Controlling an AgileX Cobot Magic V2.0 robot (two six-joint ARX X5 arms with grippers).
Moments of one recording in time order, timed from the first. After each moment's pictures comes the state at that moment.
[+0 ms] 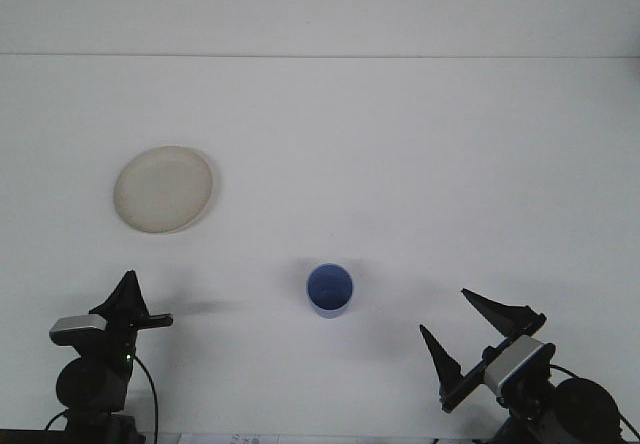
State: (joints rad) left arm -0.10 0.00 0.03 0.08 -0.14 -0.26; right arm 0.76 0.19 0.58 -0.53 0.09 0.02
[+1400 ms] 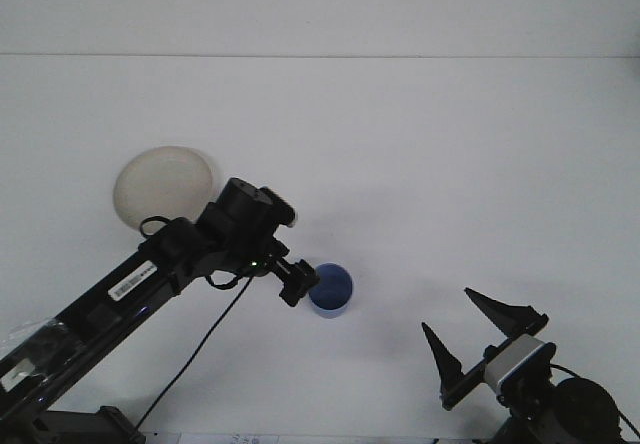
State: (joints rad) left arm -0.68 1.48 1.36 -0.73 0.29 -0.01; right arm 0.76 0.19 0.58 -0.53 0.11 0.02
